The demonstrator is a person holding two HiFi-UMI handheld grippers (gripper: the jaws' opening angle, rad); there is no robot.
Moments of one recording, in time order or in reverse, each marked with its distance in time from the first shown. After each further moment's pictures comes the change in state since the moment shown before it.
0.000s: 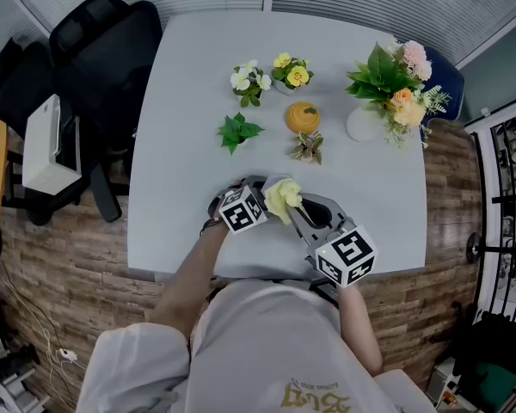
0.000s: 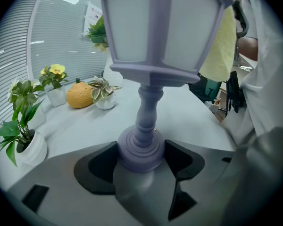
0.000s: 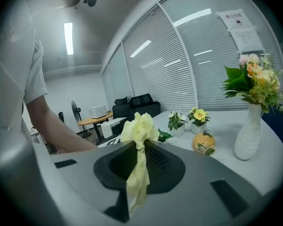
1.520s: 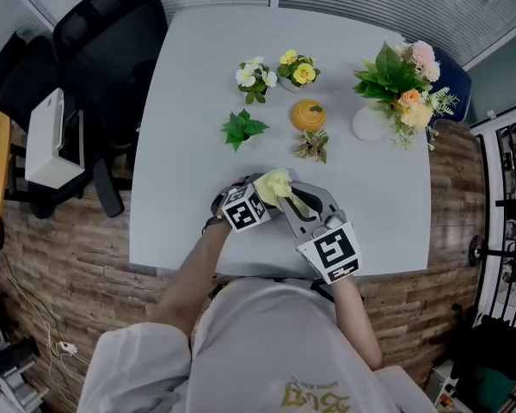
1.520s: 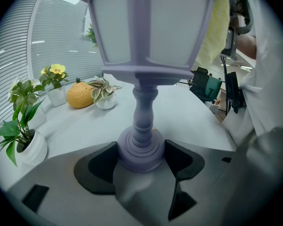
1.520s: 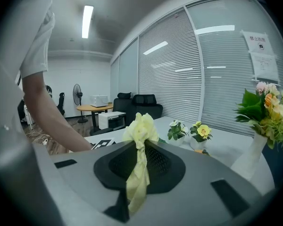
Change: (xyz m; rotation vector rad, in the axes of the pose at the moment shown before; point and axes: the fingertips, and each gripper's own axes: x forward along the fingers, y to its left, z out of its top) left arm 0.000 0.000 0.001 -0.003 -0.001 0.001; right arm 0.027 0.008 0.016 -0.222 0.016 -0.041
